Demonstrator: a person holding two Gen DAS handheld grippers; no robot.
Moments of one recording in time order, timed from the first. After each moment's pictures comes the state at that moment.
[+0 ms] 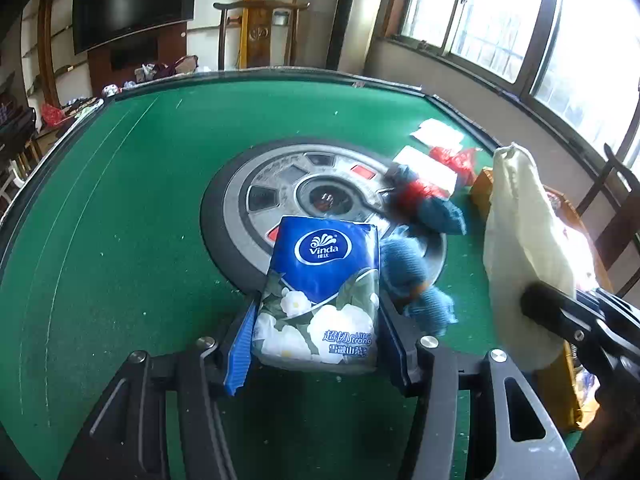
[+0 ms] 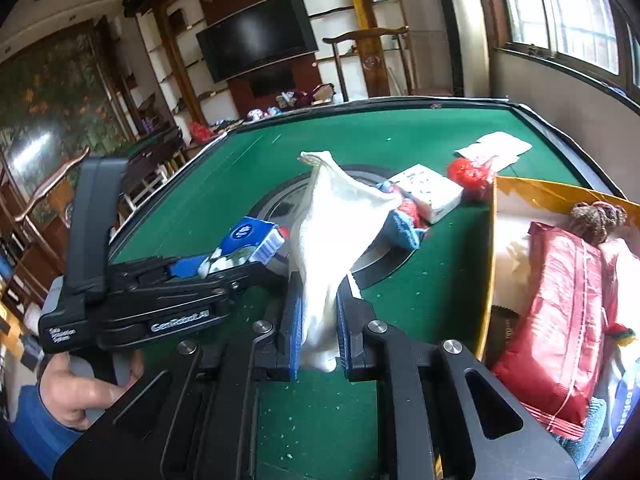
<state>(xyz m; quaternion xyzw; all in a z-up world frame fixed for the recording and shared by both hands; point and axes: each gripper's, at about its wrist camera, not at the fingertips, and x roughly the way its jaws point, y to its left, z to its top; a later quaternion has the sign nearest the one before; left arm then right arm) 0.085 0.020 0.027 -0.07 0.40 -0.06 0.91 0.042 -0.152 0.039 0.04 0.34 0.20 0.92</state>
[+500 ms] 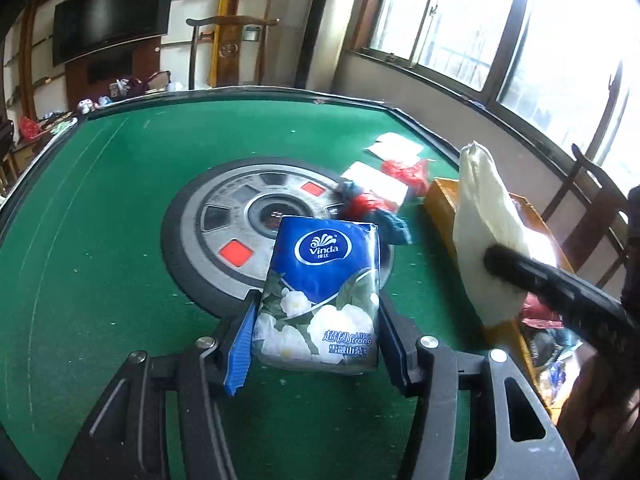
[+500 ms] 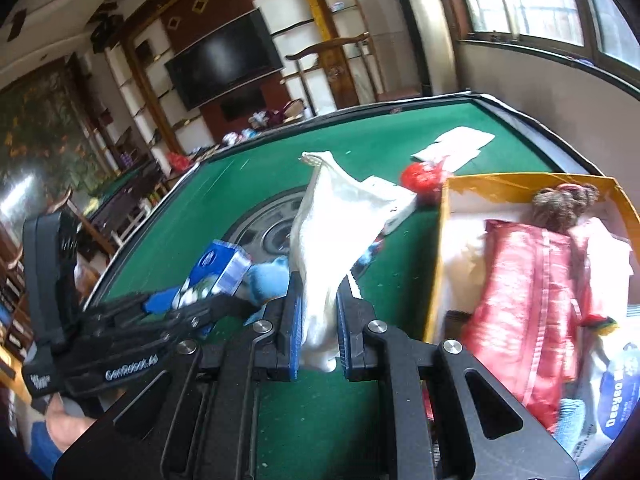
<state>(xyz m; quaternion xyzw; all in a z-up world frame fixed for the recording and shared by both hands) 0.074 0.002 0.039 -0.08 0.38 -0.12 0.92 0.046 -0.190 0.048 0.10 0.32 0.15 0.93</state>
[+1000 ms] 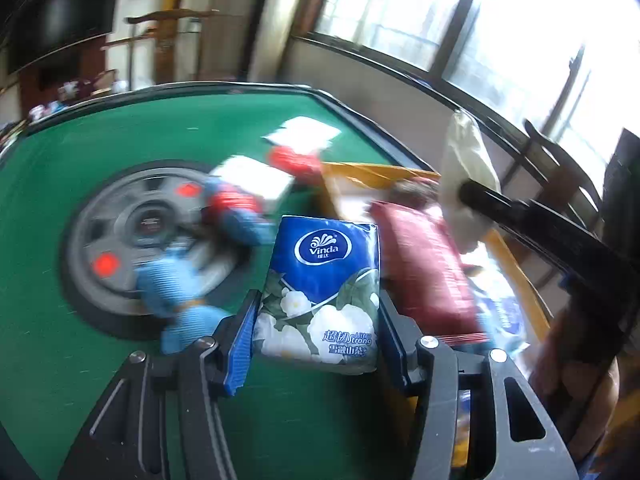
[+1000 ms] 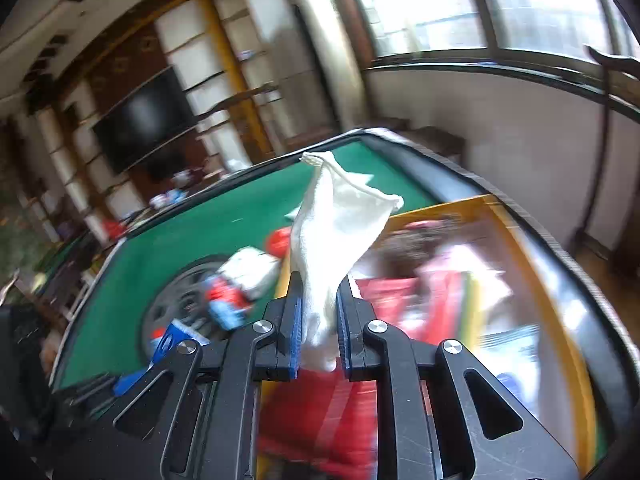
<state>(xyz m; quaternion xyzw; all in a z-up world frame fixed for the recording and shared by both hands) 0.074 -0.095 0.059 -0.06 0.39 -0.21 0.89 0.024 -0.288 0.079 0.16 0.27 -0.02 0.95</state>
